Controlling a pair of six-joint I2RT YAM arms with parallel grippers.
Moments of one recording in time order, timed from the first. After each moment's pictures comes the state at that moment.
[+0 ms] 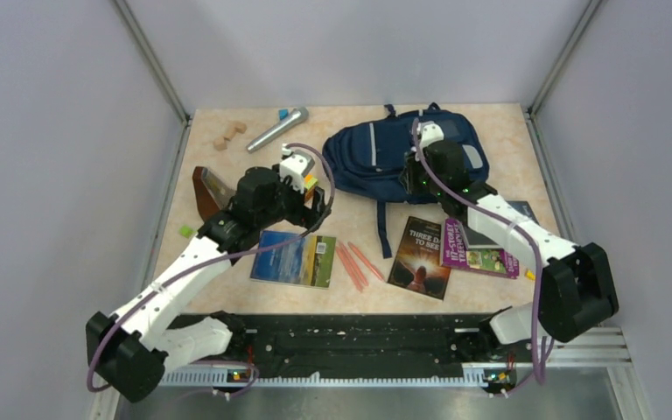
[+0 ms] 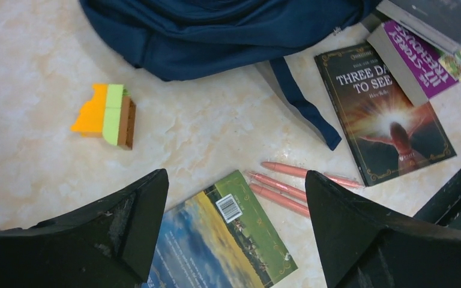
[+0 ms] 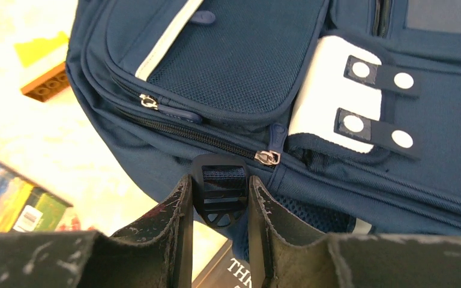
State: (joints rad) left arm -0.54 1.04 0.91 -0.31 0.14 -0.09; right arm 0.46 1.42 1.00 -0.12 0.07 0.12
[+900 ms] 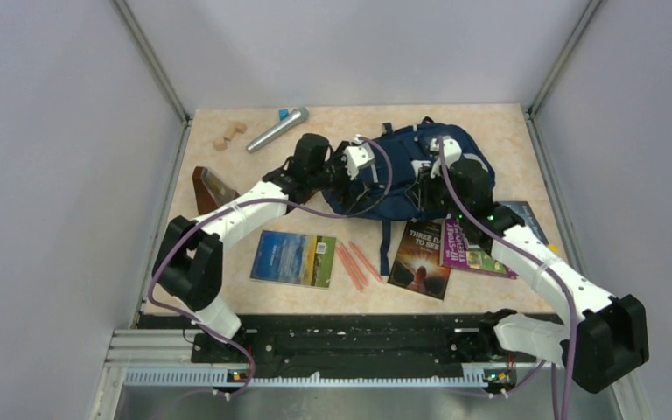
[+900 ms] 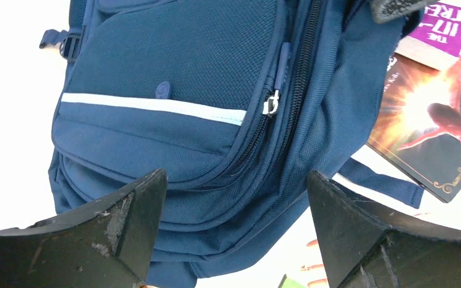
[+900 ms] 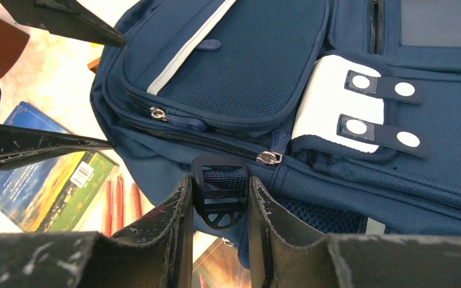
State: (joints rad) left arm -0.58 1.65 1.22 -0.08 0.49 0.38; right arm 0.46 1.13 0.84 -0.15 -0.05 0.16
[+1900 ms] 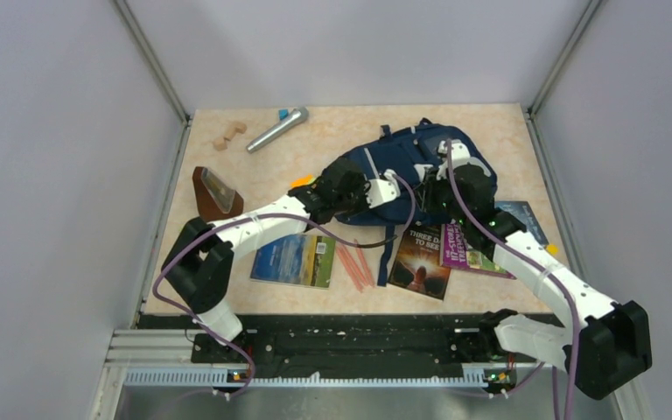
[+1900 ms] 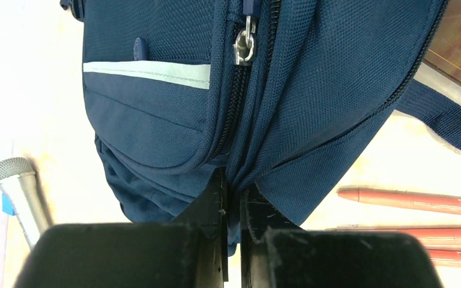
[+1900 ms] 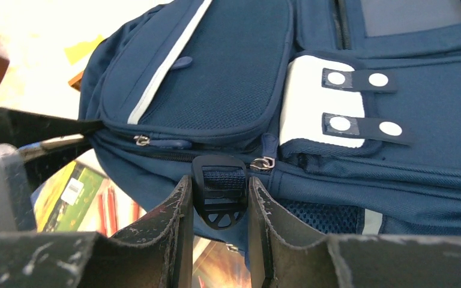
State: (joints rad) left arm -0.76 1.67 1.20 -0.21 0.06 0.62; right arm 0.46 1.08 0.81 -0.15 0.03 0.21
